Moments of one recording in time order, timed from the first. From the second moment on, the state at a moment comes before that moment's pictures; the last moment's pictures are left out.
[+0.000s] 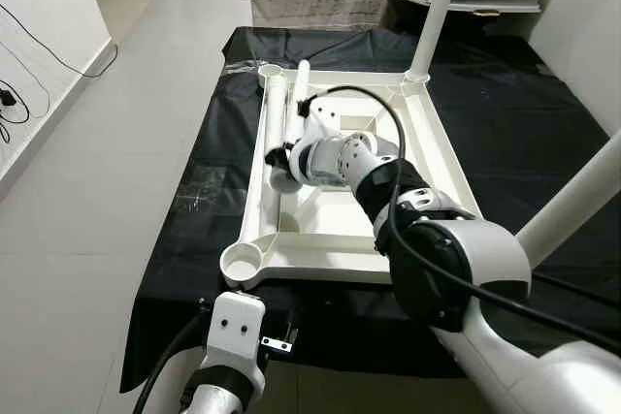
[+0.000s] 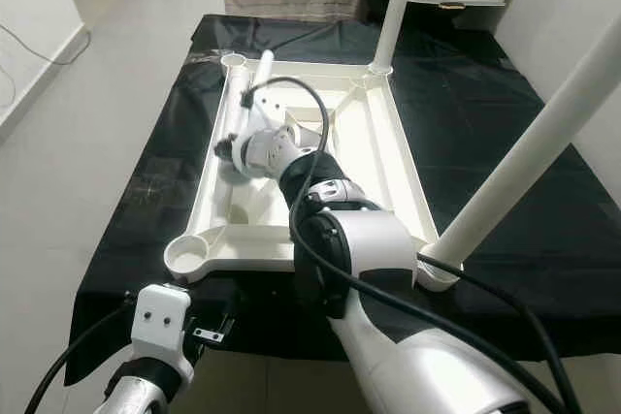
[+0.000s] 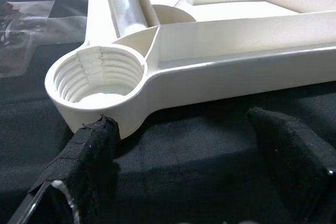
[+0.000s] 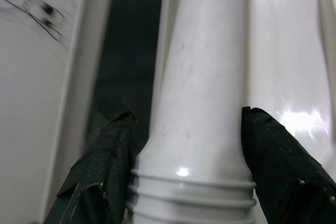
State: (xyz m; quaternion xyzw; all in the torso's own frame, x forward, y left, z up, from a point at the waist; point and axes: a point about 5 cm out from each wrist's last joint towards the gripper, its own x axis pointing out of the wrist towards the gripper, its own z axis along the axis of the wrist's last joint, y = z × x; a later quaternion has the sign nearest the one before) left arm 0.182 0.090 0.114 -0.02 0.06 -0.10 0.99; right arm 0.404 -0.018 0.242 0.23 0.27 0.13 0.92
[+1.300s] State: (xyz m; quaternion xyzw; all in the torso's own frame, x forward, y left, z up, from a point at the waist) left arm 0.213 0.120 0.154 0.05 -0.04 -0.04 1.00; right arm 0.416 -0.057 0.243 0.11 0.02 0.19 0.98
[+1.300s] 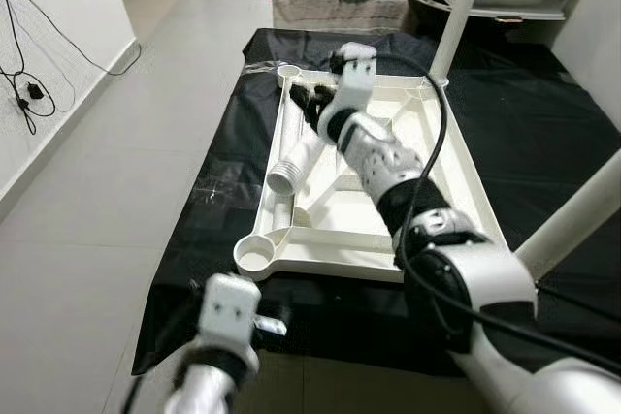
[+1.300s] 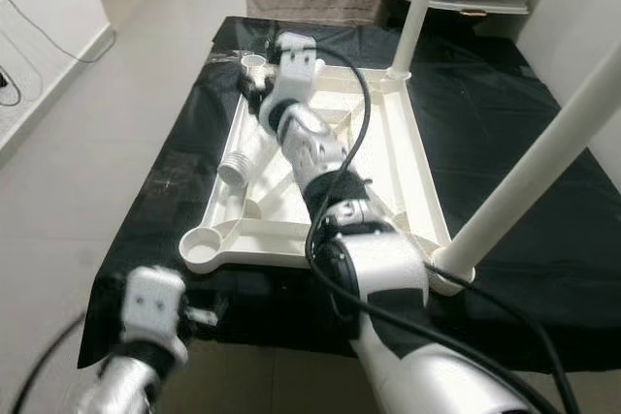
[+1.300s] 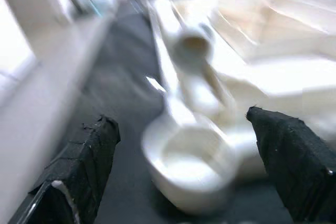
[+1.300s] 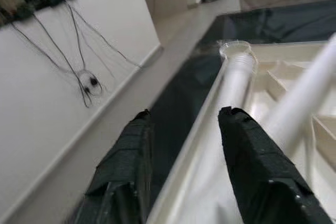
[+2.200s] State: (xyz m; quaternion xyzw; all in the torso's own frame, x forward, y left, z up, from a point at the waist) left arm 0.323 0.212 0.199 0.31 -0.06 -0.16 0.94; right arm 0.396 -0.084 0.236 0.10 -0.07 0.14 0.98
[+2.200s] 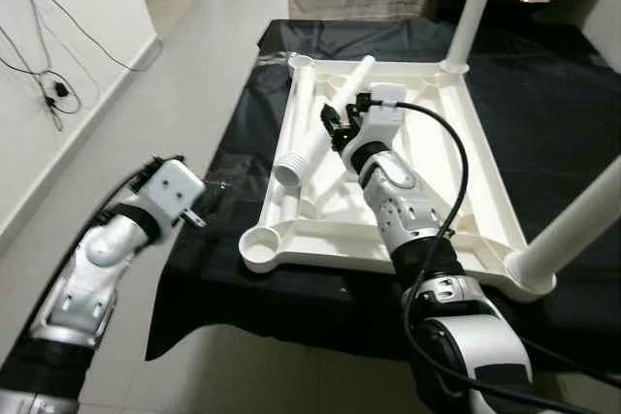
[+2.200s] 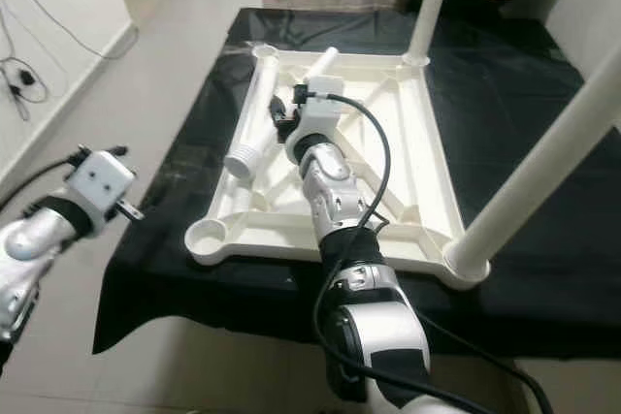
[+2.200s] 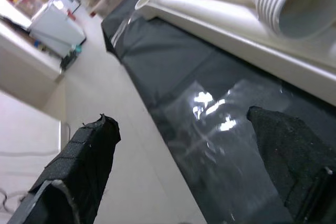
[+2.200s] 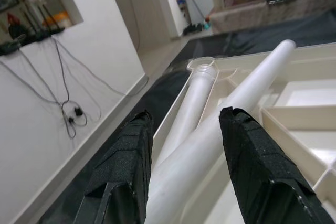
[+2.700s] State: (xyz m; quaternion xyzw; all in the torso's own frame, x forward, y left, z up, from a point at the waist) left arm 0.355 0.199 0.225 0.34 -0.09 -0.20 0.91; right arm 0.374 -0.084 0.260 0.08 -0.16 0.15 0.97
